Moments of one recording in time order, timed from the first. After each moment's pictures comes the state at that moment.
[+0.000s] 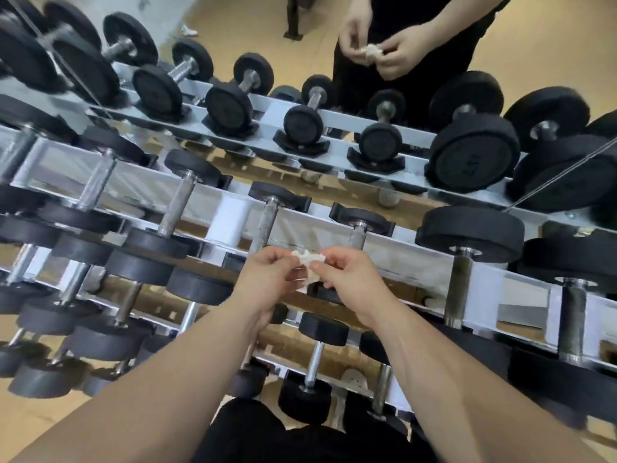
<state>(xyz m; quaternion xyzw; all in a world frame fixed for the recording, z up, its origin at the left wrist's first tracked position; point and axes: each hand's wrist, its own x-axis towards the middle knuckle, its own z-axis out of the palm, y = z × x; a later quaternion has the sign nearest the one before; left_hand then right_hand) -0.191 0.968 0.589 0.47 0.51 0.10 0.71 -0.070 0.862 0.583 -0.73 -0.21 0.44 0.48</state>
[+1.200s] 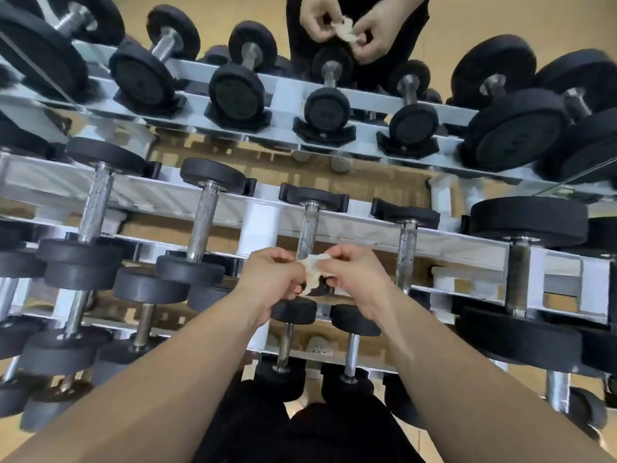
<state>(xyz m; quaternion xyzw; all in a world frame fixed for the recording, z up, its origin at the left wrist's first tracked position) -0.229 1.104 0.560 0.50 0.51 -0.04 0.69 -0.122 0.983 0.559 -0.75 -0.01 0.45 0.48</state>
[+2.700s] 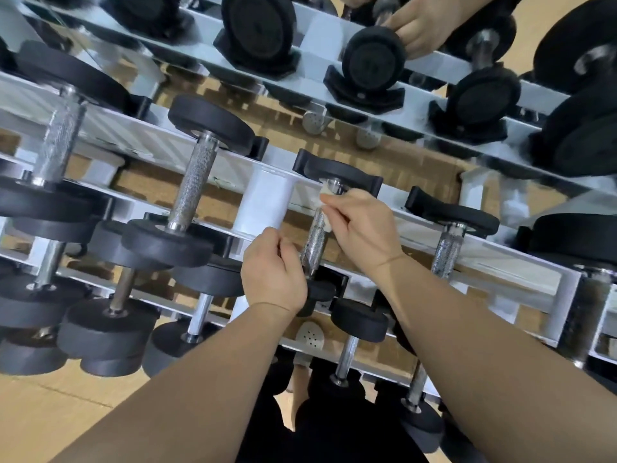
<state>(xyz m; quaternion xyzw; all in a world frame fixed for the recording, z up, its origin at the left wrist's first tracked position) -0.219 1.081 0.454 0.73 0.51 0.22 0.39 -0.059 1.031 0.471 -0.81 -0.49 0.10 0.29</state>
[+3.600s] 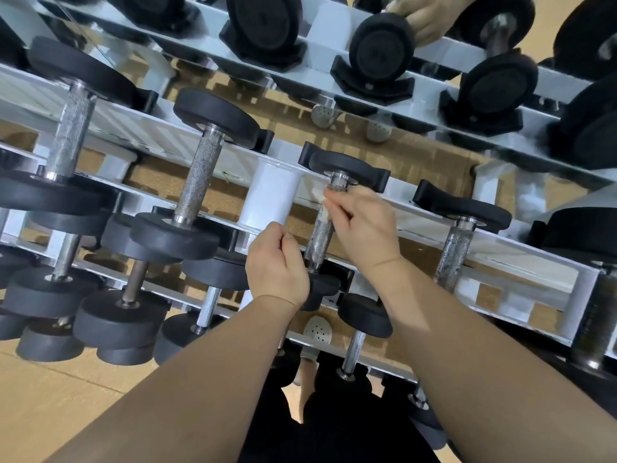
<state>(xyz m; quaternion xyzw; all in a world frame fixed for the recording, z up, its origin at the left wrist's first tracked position) -0.221 1.080 0.448 0.71 0.51 0.23 0.42 -0.073 1.032 0.468 -0.82 -0.45 0.10 0.34</state>
